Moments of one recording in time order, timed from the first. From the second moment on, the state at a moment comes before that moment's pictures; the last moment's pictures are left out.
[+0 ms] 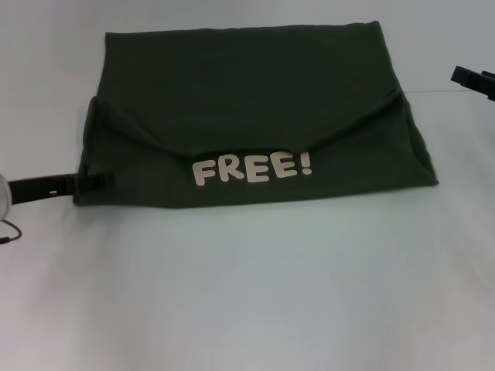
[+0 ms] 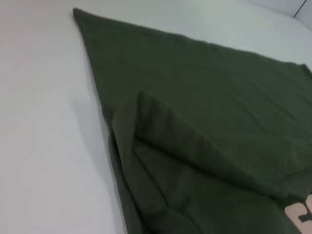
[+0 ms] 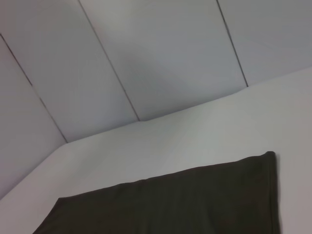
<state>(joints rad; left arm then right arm) -0.65 -2.04 0.54 0.57 2.31 0.97 -1.99 0.57 1.88 -0.79 -0.46 -1.54 -0.95 1.66</state>
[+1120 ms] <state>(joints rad) -0.66 -2.06 0.58 0.55 2.30 0.93 -1.99 0.58 1.89 -0.80 -0.46 -1.57 -0.95 1.67</state>
